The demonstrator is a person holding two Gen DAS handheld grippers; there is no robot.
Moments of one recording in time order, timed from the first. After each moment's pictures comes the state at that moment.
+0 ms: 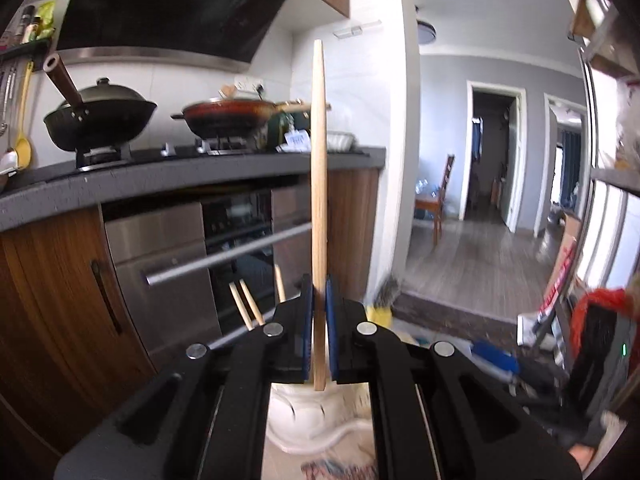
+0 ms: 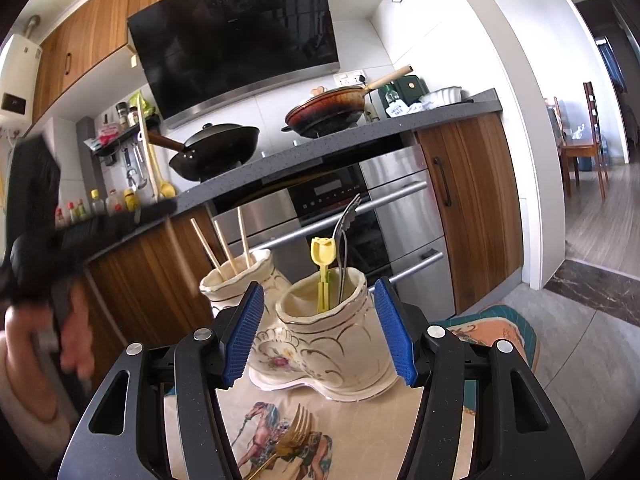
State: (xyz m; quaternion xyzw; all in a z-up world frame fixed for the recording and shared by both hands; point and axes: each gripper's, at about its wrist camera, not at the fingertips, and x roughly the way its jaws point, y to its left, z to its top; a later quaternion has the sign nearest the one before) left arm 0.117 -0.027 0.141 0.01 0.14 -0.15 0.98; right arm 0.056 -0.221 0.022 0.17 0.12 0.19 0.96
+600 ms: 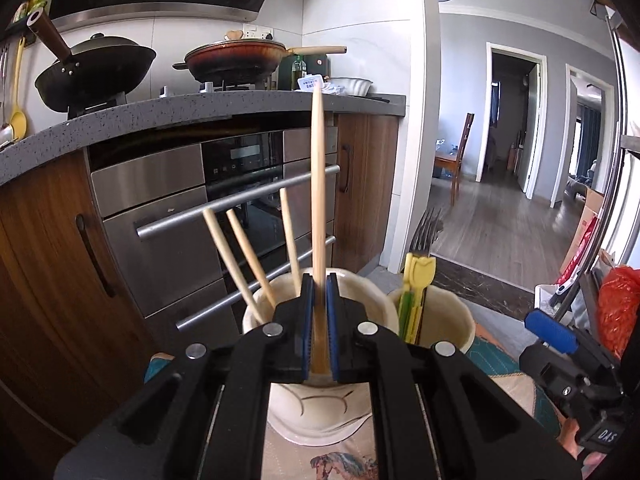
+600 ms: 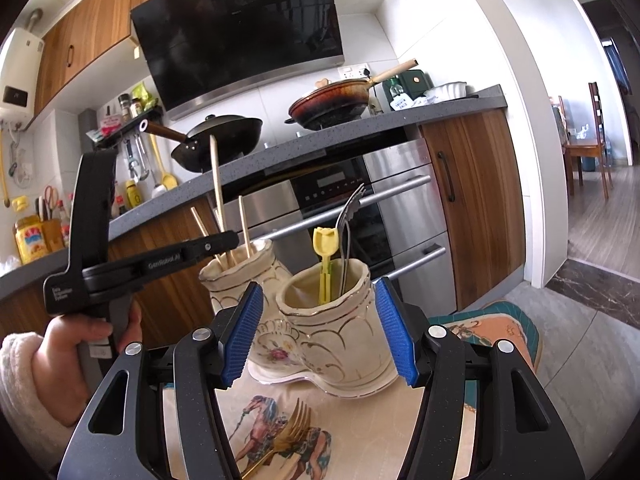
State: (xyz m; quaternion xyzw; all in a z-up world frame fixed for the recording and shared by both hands) left arm 0.162 -0.039 0.076 0.03 0.23 -0.12 0.97; right arm 0.059 -0.216 0.018 0.15 0.13 0.20 0.96
